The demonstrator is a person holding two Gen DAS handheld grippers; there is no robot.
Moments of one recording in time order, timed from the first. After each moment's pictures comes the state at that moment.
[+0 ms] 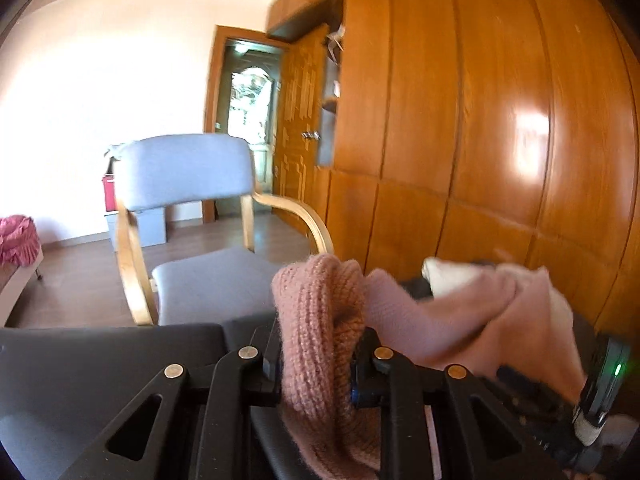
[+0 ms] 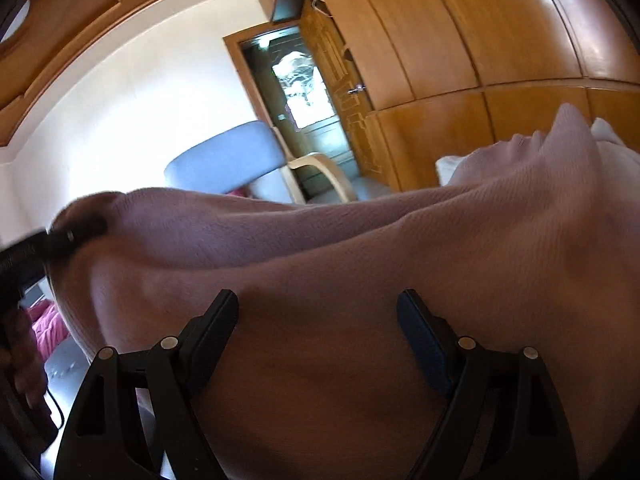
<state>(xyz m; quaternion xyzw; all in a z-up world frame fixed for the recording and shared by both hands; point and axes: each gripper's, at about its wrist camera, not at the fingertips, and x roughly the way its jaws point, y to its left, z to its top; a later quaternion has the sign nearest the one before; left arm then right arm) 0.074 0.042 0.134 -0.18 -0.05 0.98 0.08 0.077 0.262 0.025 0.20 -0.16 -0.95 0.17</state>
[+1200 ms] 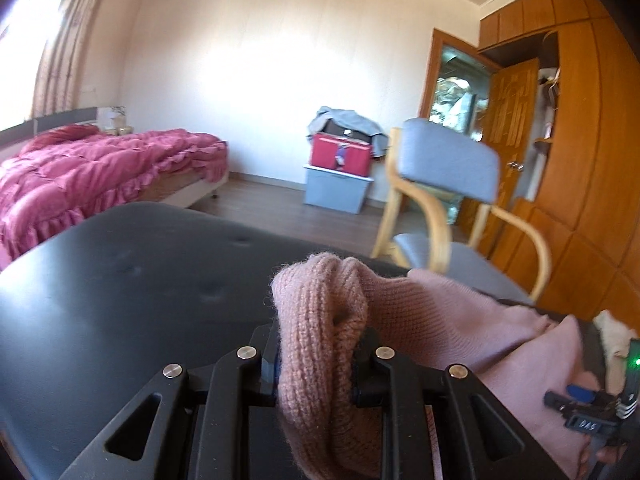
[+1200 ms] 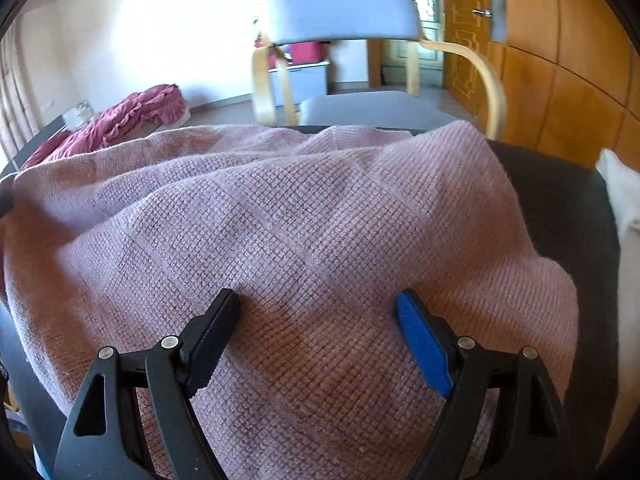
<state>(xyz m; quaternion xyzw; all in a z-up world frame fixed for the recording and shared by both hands) 0.234 -0.245 0.042 -0.21 -0.15 0.93 -0.27 0.063 0.017 -0.023 0.39 0.06 -0.88 0.27</state>
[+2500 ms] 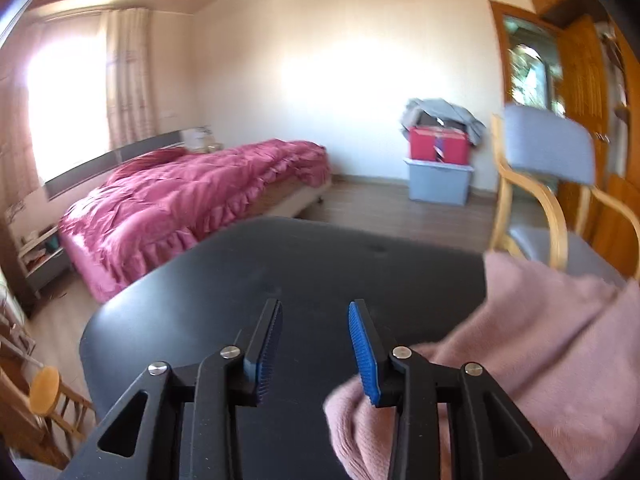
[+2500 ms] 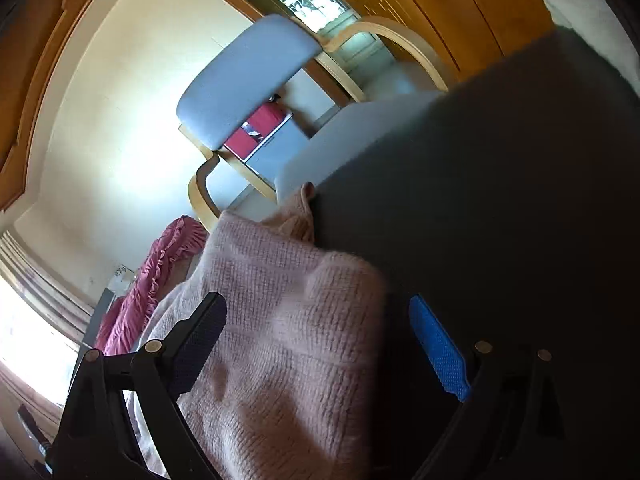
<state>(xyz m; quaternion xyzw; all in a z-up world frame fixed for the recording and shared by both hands) 0.277 -0.281 0.058 -0.24 -0.09 0.86 -0.44 -0.075 0.144 -0.043 0.39 -0.26 -0.85 0.26</state>
